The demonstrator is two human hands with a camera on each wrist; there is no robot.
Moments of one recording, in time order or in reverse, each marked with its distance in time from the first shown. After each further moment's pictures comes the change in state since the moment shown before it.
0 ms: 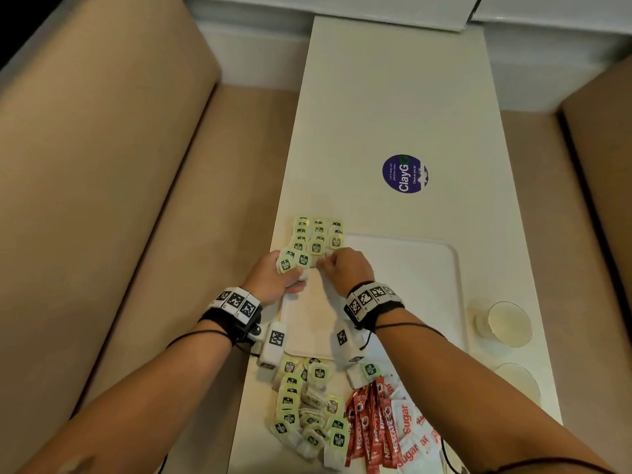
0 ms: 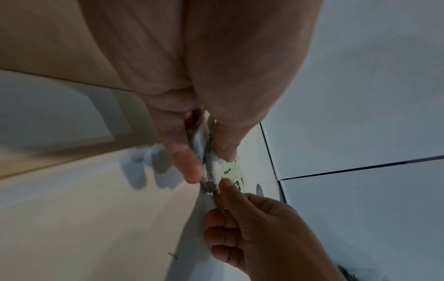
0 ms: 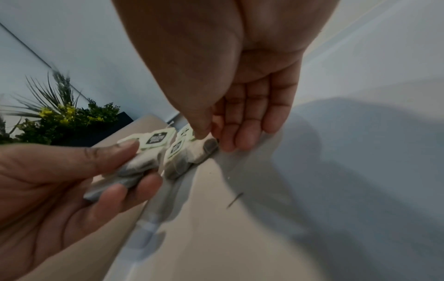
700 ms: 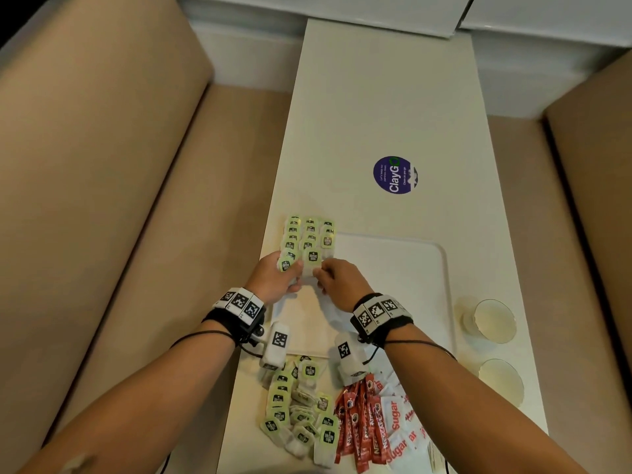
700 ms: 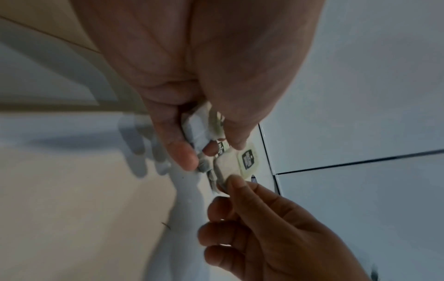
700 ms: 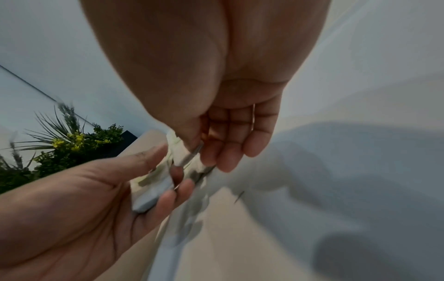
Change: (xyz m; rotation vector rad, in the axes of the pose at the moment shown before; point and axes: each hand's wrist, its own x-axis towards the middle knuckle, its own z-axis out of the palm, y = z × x) left_hand -0.004 0.003 0.020 0.041 0.048 0.012; right_hand -0.022 0.025 0.003 0.184 -0.109 -0.175
